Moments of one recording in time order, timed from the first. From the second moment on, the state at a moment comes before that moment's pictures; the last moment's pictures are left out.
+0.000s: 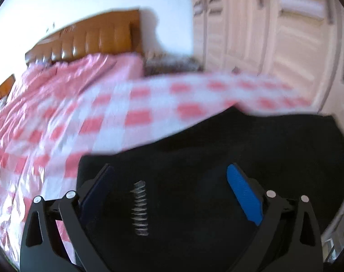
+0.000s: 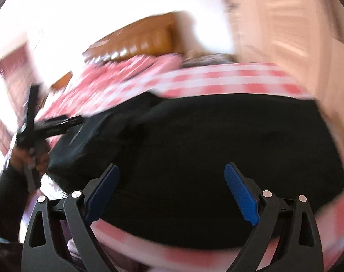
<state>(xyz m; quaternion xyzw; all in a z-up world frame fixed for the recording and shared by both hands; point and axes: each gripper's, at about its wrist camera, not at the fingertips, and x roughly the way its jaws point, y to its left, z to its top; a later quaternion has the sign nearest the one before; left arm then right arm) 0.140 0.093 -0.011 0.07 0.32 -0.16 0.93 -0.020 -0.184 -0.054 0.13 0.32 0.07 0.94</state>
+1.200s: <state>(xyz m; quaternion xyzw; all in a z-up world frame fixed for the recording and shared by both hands) 0.110 -0.007 -0.070 0.14 0.39 -0.24 0.88 0.008 -0.270 -0.103 0.27 0.40 -0.04 0.88</state>
